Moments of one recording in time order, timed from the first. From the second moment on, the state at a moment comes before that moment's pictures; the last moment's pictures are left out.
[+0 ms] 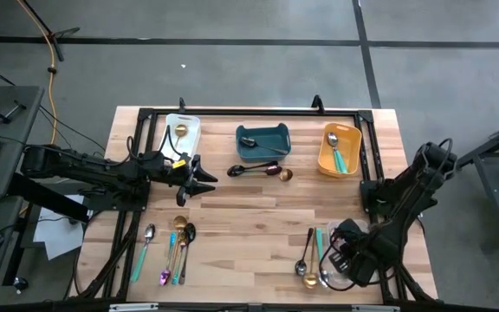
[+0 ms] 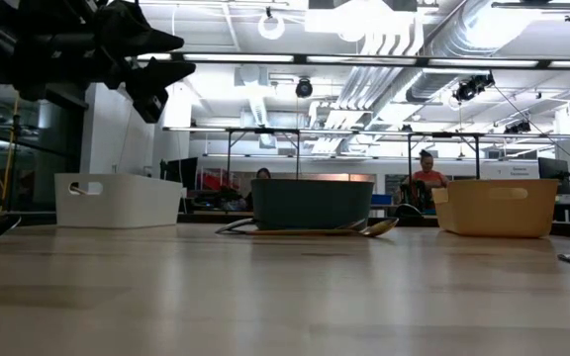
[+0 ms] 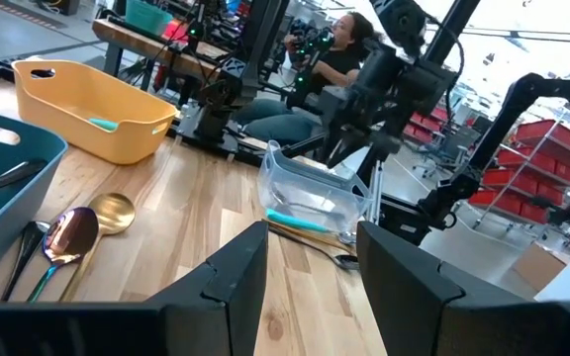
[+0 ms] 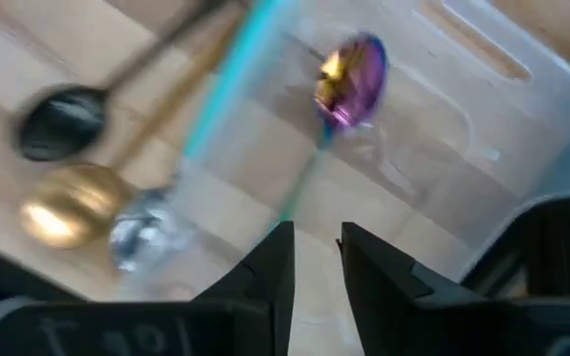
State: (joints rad) left arm 0.08 0.96 0.20 0.75 0.25 -0.41; right arm 0.95 1.52 1.14 -1.18 0.11 1.93
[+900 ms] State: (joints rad) left arm 0.08 0.96 0.20 0.76 0.25 -0.28; right arm 0.30 1.68 0.65 0.77 0.36 0.45
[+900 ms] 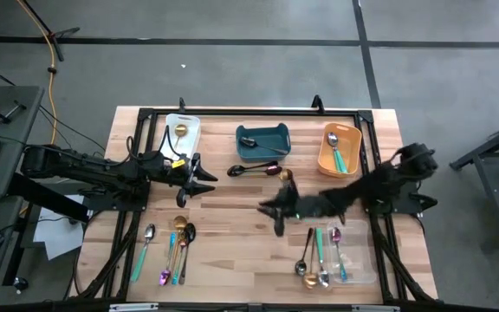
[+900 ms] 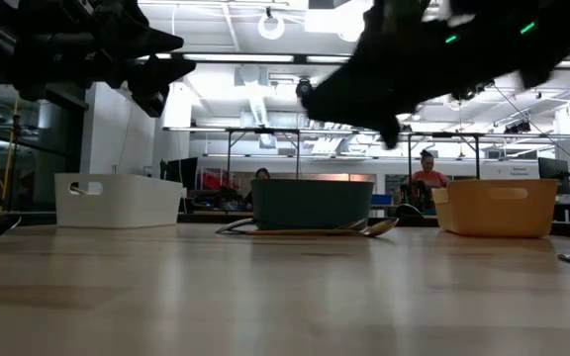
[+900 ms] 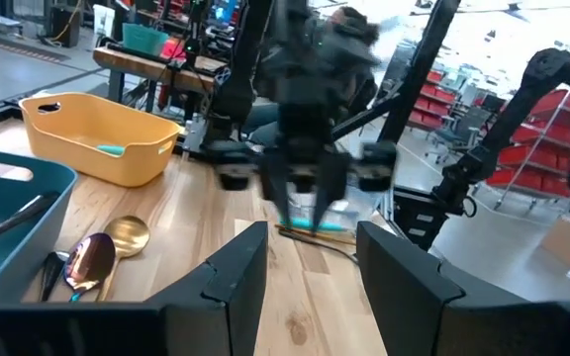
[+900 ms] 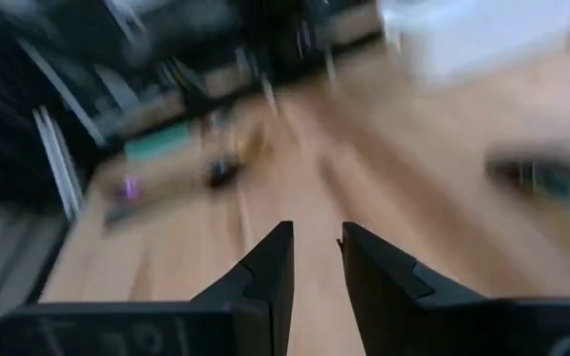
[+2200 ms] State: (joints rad) left arm -0.18 0.96 0.21 0.73 -0.07 -0.27; right arm 0.18 1.71 0.92 0.83 -0.04 -0.22
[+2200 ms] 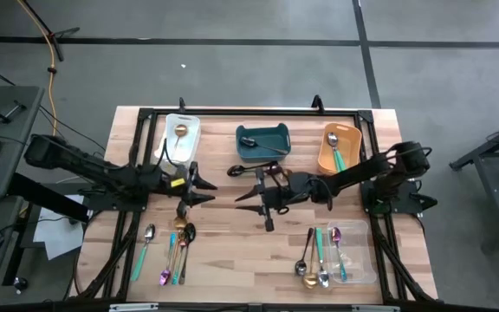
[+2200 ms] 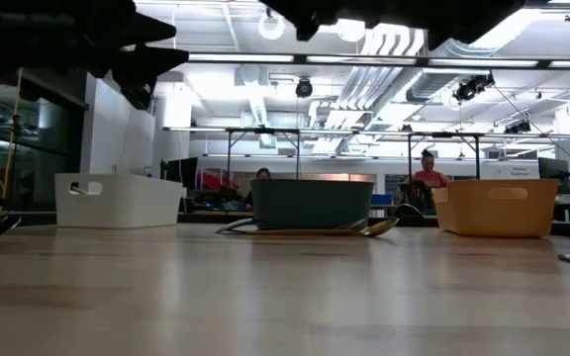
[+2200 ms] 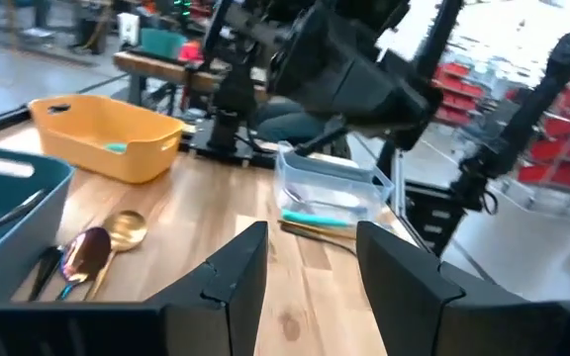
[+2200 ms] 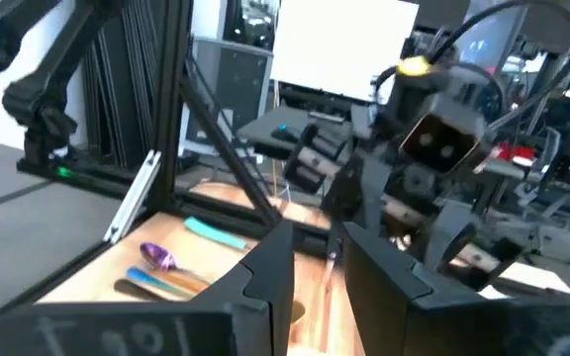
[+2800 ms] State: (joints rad) left arm -0.59 1.23 0.88 -0.91 -0.09 -1.01; right arm 0.18 1.60 0.92 0.58 -0.03 -0.23
